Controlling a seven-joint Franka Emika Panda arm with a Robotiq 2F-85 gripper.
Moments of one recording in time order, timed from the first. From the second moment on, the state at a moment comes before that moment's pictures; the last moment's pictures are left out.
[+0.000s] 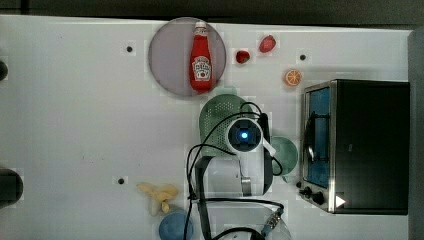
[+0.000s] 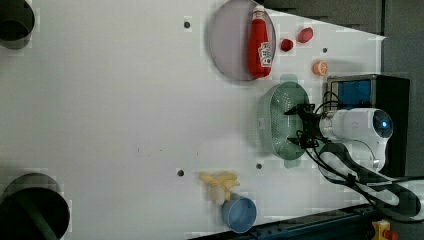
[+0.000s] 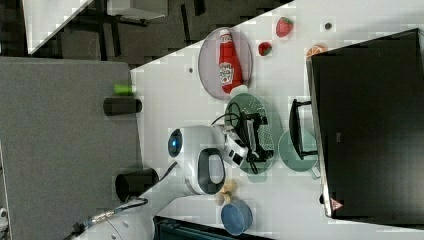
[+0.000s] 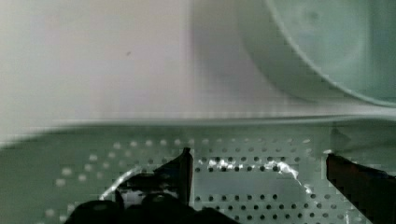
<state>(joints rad) -0.16 0.40 -0.01 -2.40 -0.29 1.17 0.78</state>
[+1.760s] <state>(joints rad) -0.14 -0.38 0.11 -1.96 0.03 0.03 0.14</state>
